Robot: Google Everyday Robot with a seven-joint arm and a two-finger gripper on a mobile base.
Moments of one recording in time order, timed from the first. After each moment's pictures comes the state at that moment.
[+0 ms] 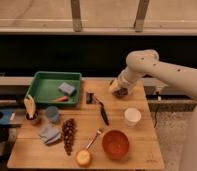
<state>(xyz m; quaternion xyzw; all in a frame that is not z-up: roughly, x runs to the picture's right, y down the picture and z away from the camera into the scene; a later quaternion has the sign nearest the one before) 0.120 0.002 0.783 -0.26 0.08 0.69 0.67</state>
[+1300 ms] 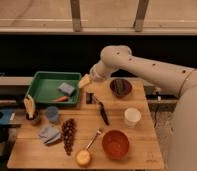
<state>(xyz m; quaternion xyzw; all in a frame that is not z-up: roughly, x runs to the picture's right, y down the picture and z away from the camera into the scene) -0.039 -0.032 0.774 -0.32 -0.06 0.60 0.74</state>
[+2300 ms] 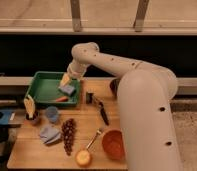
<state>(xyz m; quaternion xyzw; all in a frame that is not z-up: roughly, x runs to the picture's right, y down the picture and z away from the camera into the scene) -0.137 -0.050 0.844 -0.33 -0.06 0.50 0.80</state>
